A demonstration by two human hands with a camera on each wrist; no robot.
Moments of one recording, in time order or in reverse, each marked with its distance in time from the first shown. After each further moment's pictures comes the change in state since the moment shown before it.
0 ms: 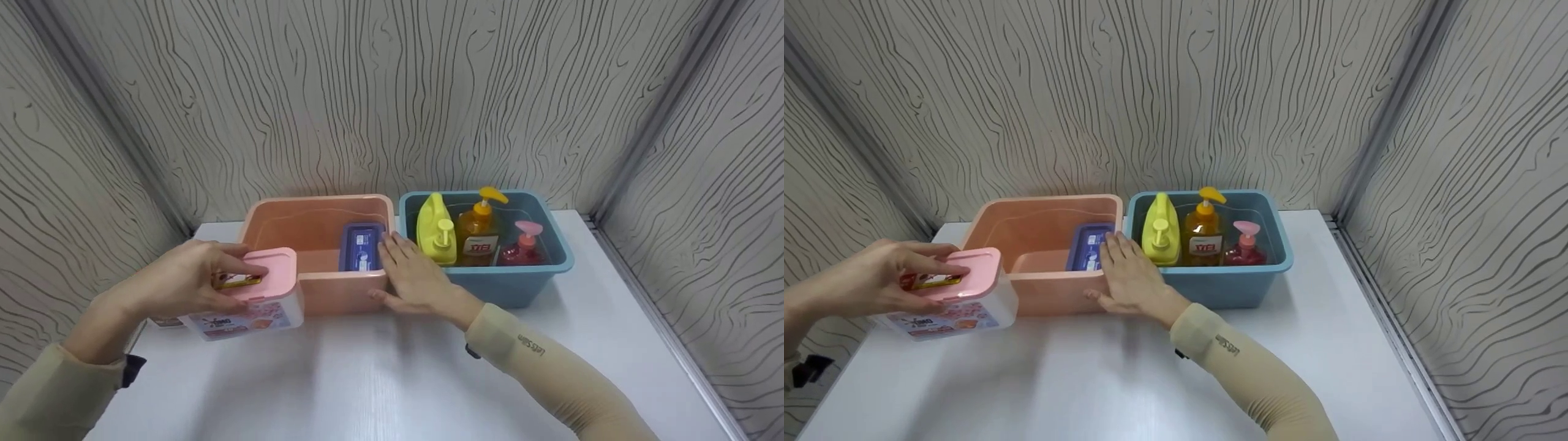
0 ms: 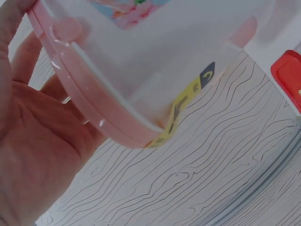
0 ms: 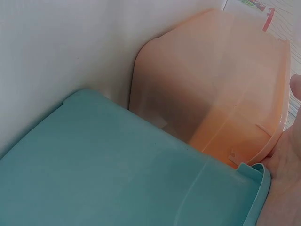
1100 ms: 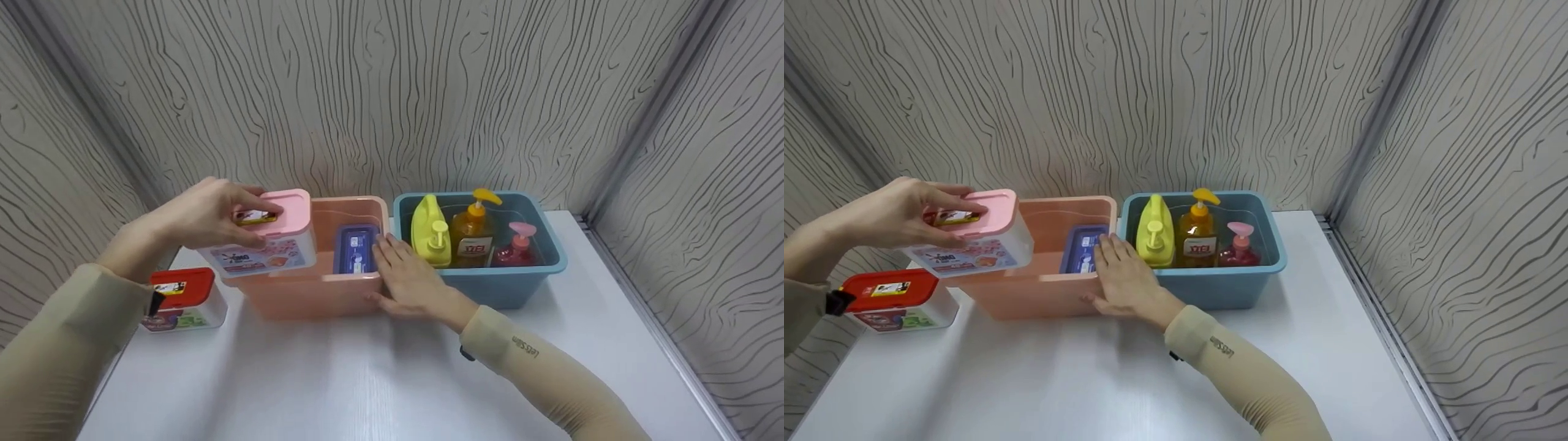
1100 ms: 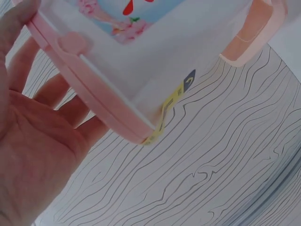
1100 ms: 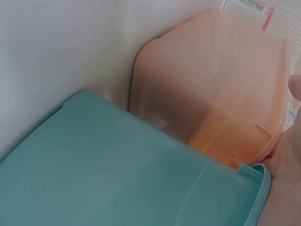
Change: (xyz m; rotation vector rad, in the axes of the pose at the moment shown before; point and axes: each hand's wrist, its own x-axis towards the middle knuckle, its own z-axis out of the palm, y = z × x) left_hand 0.078 0.006 -0.045 -0.004 -0.015 -0.070; right_hand -0.001 0.001 0.000 -0.010 0.016 -0.016
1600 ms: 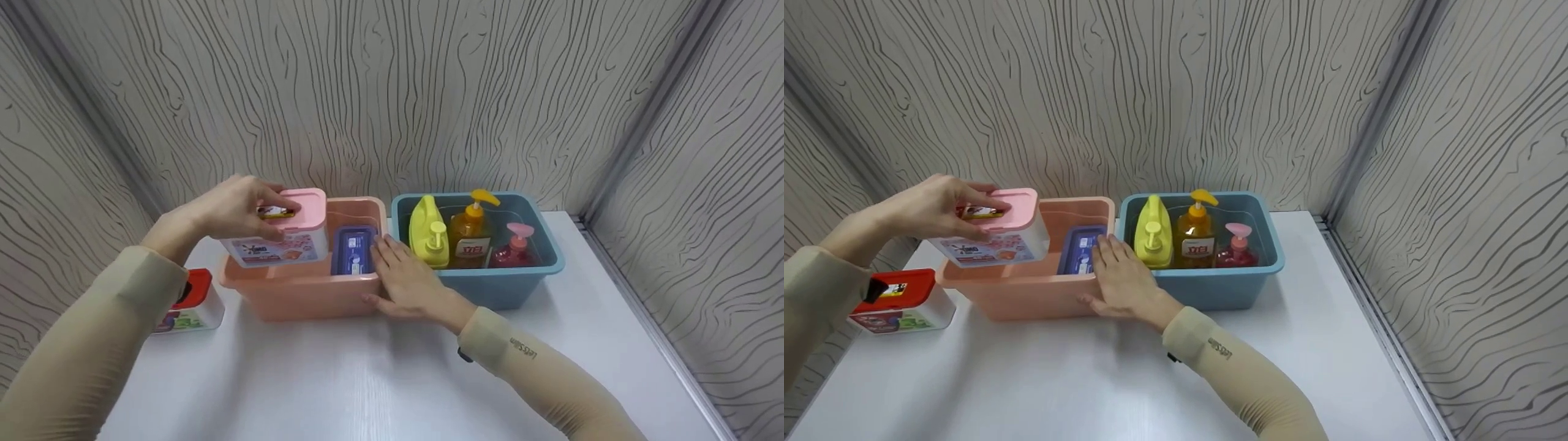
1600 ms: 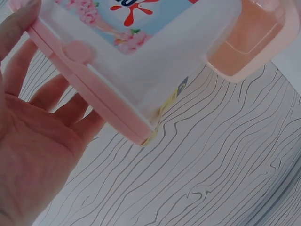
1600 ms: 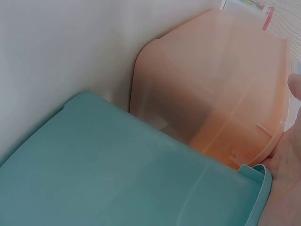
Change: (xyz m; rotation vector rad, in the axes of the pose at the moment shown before) left_hand 0.039 -0.004 0.018 -0.004 -0.040 -0.013; right_hand -0.001 -0.002 0.000 0.020 -0.009 0.021
